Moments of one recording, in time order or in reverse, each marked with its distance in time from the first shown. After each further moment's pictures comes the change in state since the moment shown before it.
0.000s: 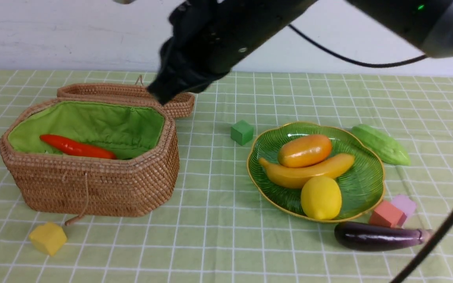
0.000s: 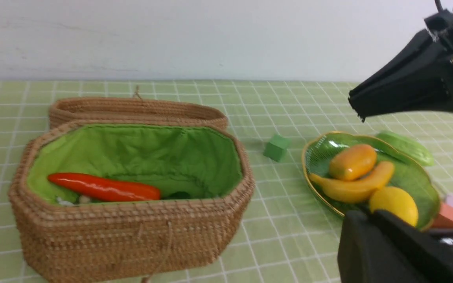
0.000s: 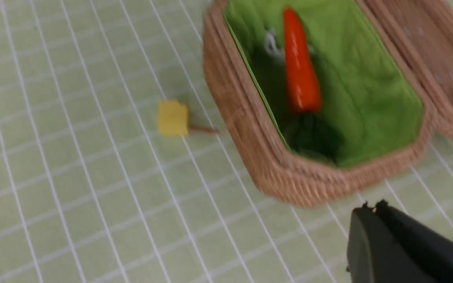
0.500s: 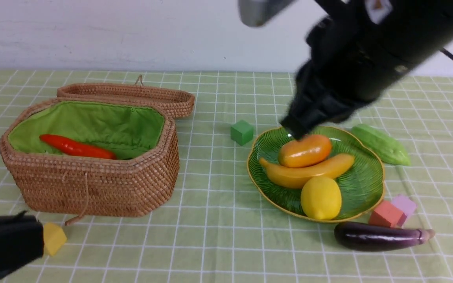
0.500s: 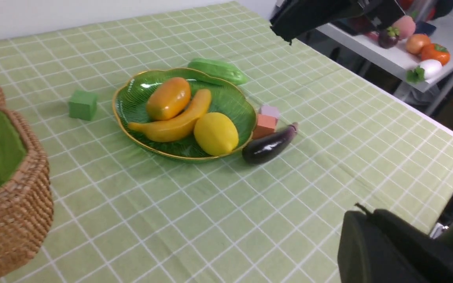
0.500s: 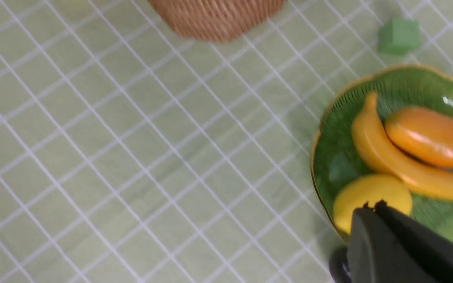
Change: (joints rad) right arm -0.013 -0.426 0.481 -0.281 0.124 0.247; left arm 0.000 0.000 0.001 -0.624 0.041 0.562
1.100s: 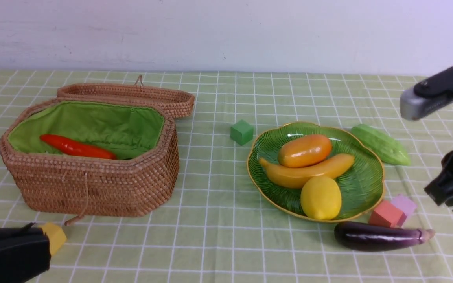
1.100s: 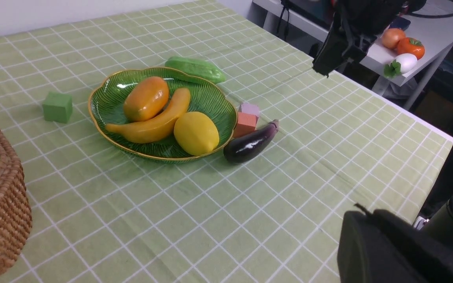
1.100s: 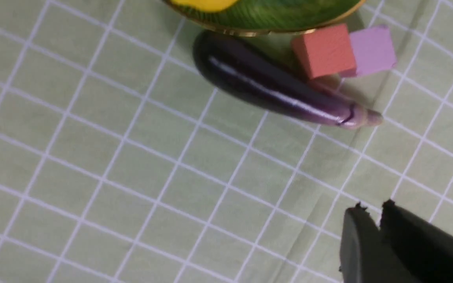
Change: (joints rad) right arm -0.442 -0.097 0.419 0.049 -0.009 -0.141; left arm 0.000 0.000 0.000 -0.042 0.005 0.037
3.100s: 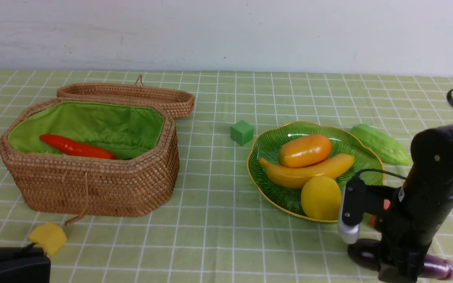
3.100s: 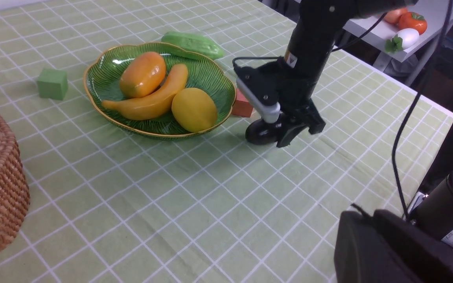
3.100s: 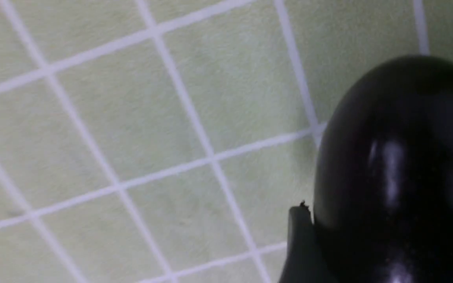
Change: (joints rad) right arm -0.014 0.330 0.199 0.118 -0.314 -0.704; left arm 0.000 0.000 0.000 0.003 0.056 0.004
